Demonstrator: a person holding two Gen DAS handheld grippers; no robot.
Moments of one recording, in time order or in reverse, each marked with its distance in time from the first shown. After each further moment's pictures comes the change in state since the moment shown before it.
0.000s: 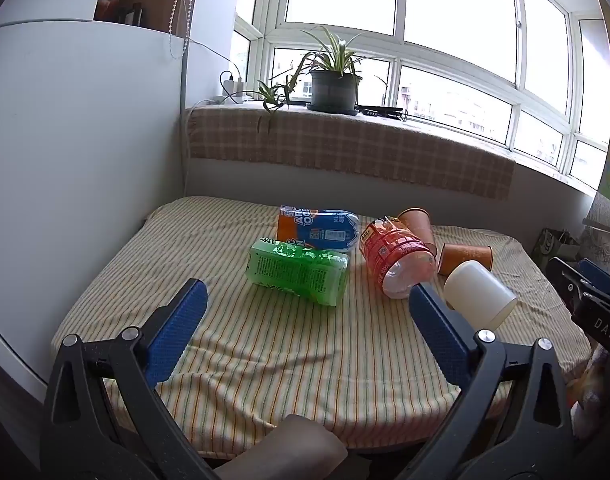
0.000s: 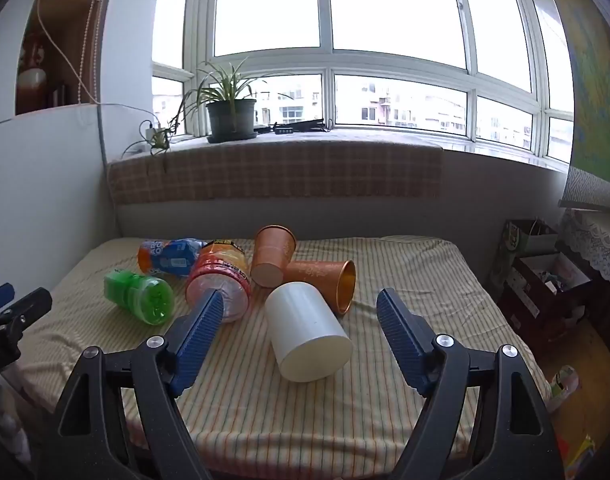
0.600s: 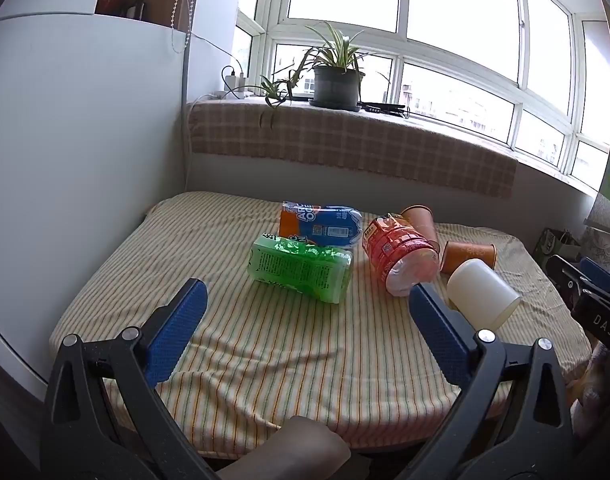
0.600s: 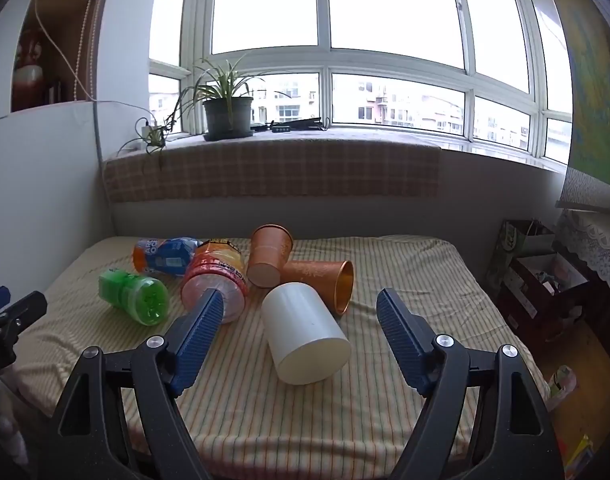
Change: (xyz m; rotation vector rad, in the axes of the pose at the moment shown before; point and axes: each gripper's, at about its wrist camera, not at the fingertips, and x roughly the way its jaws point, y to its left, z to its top) left arm 0.008 0.003 -0.007 0.004 0.021 0.007; right arm 0.004 0.001 0.000 -0.008 0.008 -0.015
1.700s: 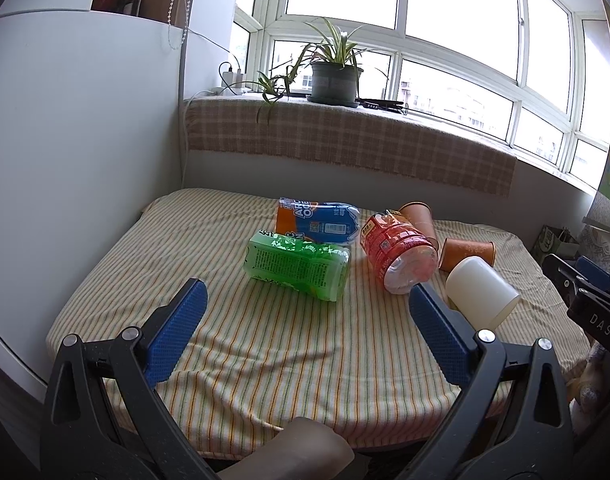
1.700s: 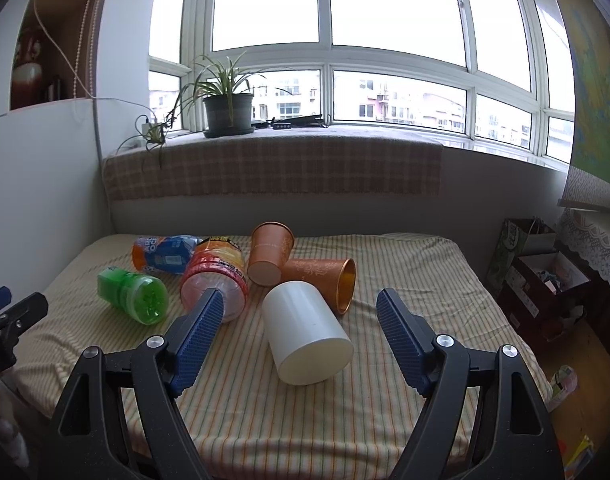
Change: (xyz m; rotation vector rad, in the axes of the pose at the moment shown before) left arm 0.003 -0.004 0.001 0.003 0.007 0.003; right arm 0.004 0.000 -0.001 0.000 0.004 0.002
